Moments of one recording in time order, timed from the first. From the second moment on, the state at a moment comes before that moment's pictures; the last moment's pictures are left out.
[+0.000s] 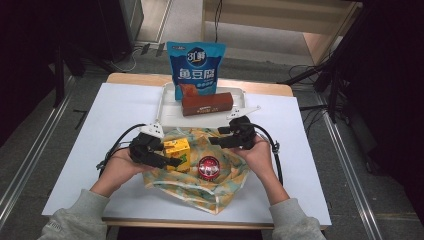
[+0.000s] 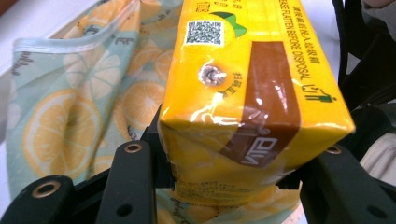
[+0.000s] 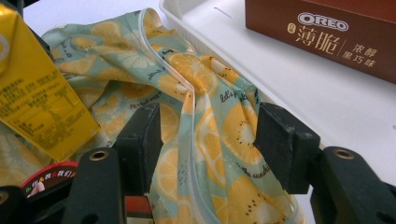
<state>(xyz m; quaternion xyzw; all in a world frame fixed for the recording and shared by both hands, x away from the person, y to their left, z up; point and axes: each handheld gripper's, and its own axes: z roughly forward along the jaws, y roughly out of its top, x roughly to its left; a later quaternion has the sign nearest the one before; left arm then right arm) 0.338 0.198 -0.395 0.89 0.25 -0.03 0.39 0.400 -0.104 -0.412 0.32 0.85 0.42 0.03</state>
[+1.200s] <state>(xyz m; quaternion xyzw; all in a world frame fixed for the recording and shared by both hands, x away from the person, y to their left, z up) 0.349 0.218 -0.359 0.87 0.28 -0.01 0.41 0.384 -0.113 -0.411 0.31 0.85 0.43 0.03</state>
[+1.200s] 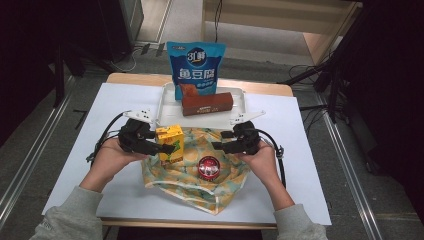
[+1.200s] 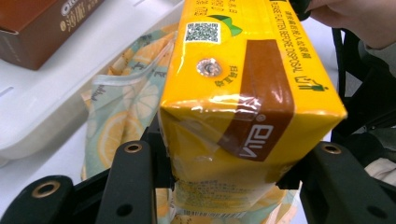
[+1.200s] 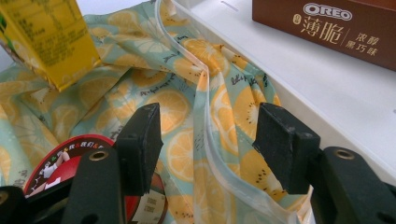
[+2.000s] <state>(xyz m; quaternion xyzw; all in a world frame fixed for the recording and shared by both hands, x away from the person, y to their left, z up) 0.364 0.227 -0.340 0.86 0.29 -0.01 0.42 0.376 -0.113 -0.412 0.31 0.85 0.43 0.03</state>
